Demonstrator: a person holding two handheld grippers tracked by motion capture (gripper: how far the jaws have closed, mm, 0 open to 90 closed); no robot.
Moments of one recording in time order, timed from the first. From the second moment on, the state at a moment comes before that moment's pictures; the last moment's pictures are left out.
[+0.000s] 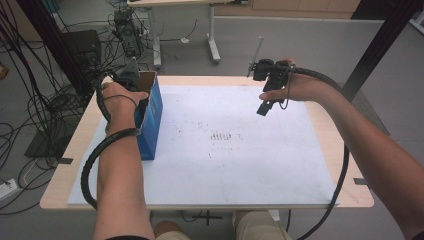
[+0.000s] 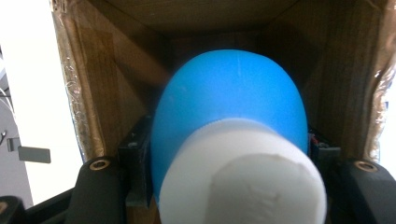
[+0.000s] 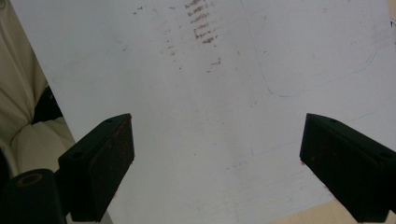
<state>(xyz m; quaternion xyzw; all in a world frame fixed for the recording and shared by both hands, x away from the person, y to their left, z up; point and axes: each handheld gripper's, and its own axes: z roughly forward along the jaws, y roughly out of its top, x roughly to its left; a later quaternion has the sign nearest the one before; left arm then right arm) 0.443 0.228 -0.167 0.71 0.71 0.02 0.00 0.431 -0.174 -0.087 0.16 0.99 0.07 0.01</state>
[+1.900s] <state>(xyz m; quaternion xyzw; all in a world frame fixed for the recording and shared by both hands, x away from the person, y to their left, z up) 0.432 0.219 -0.129 0.73 0.69 0.03 -0.01 0.428 -0.172 -0.085 0.15 0.98 0.08 0.01</state>
